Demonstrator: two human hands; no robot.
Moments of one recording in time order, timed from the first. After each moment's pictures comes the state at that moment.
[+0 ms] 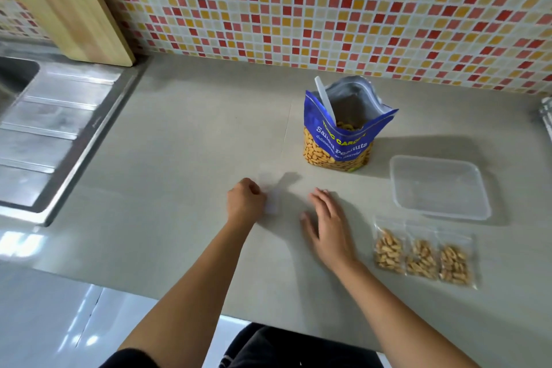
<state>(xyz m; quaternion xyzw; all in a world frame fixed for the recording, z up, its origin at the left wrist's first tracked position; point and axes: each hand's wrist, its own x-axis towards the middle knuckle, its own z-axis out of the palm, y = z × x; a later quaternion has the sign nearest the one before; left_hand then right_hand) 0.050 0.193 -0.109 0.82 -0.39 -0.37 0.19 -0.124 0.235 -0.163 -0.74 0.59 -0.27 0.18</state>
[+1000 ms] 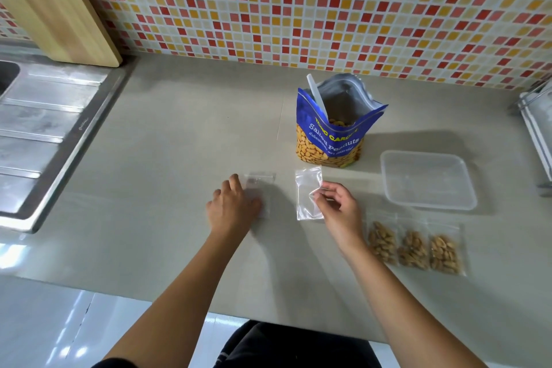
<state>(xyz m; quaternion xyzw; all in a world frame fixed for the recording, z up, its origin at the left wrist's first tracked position) 0.061 0.216 -0.103 0.81 -0.55 -0.19 0.02 -0.130 0.225 -0.120 -0.39 0.63 -0.46 0.48</state>
